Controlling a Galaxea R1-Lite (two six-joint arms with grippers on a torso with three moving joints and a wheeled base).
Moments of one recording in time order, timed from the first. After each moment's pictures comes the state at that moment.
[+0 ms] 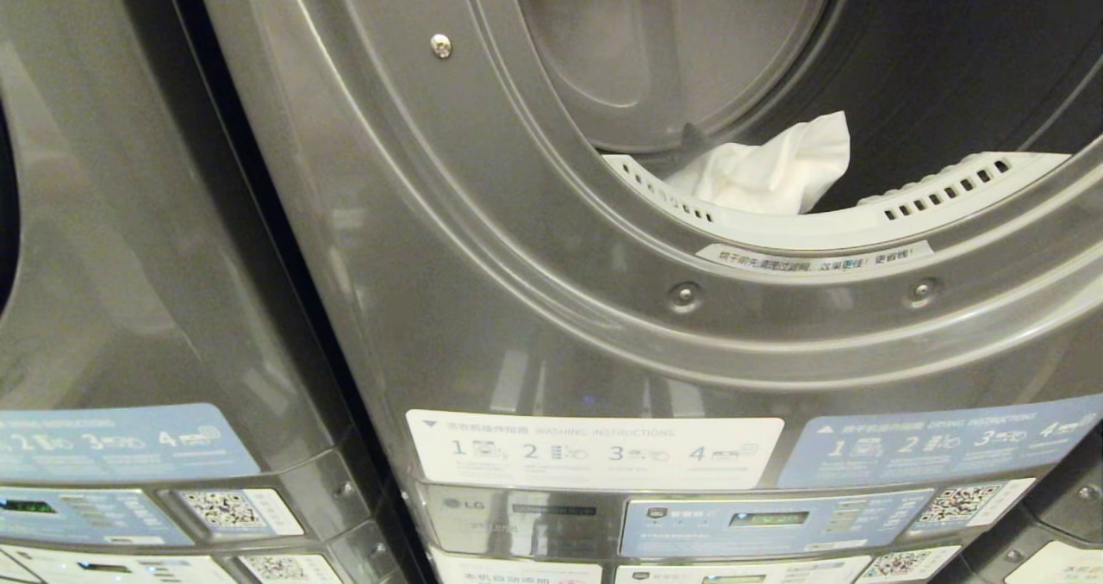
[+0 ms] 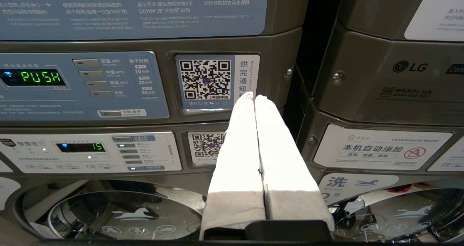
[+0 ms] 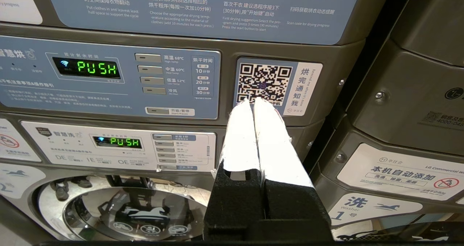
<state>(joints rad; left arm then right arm) -0.01 0.00 0.00 0.01 0.00 0.01 -0.01 0.00 0.00 0.00 0.02 -0.08</state>
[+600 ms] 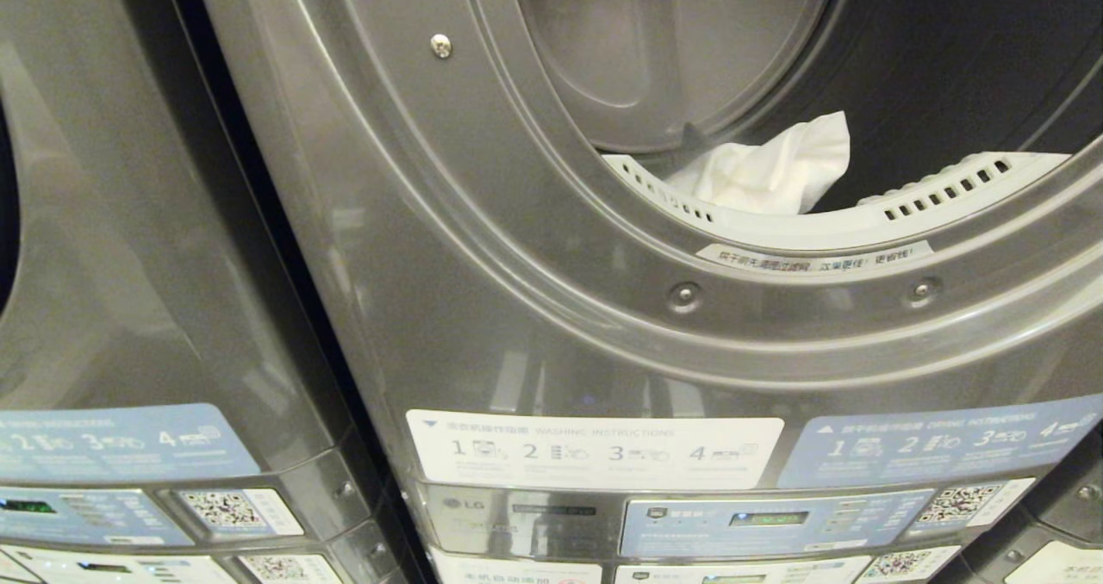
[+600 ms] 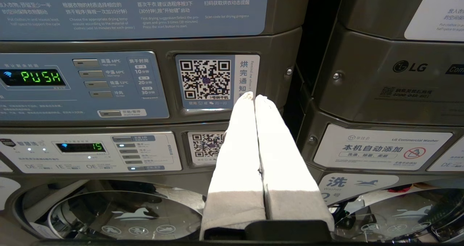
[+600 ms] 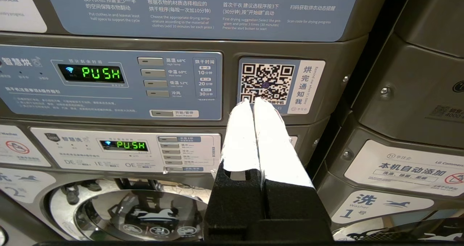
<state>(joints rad) -0.01 0.00 0.00 0.01 0.00 0.01 -0.01 0.00 0.00 0.00 0.02 -0.04</state>
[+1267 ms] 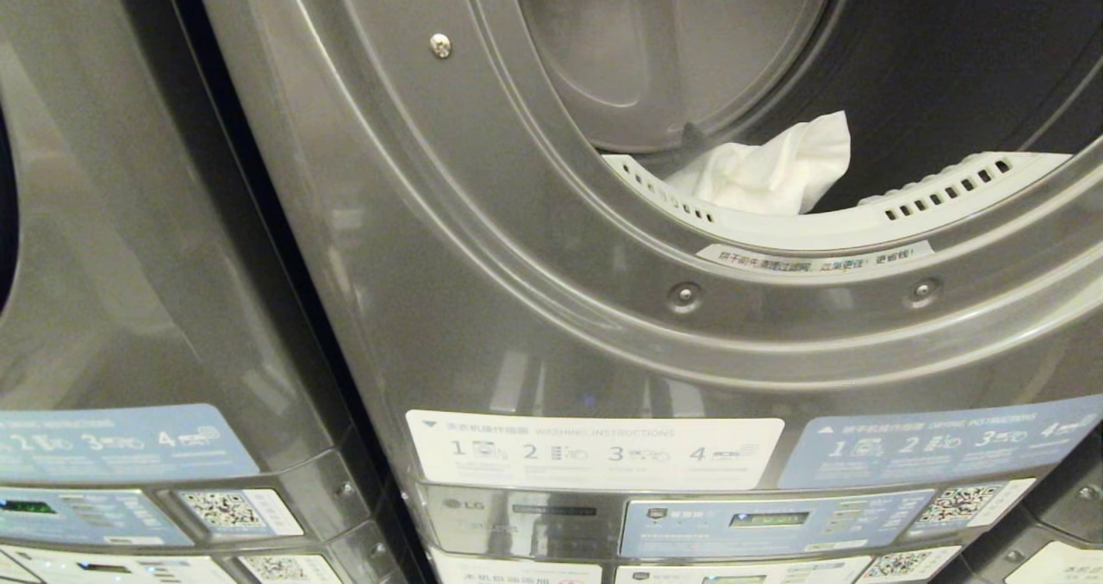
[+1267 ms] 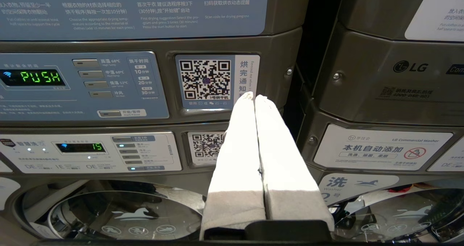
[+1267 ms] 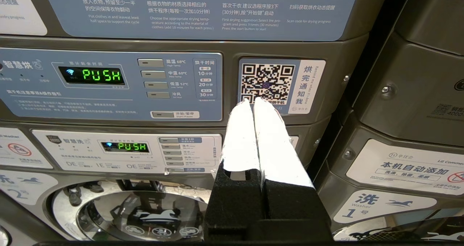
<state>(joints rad) -0.01 0.00 0.00 0.01 0.00 0.01 -0.01 0.00 0.00 0.00 0.01 -0.03</state>
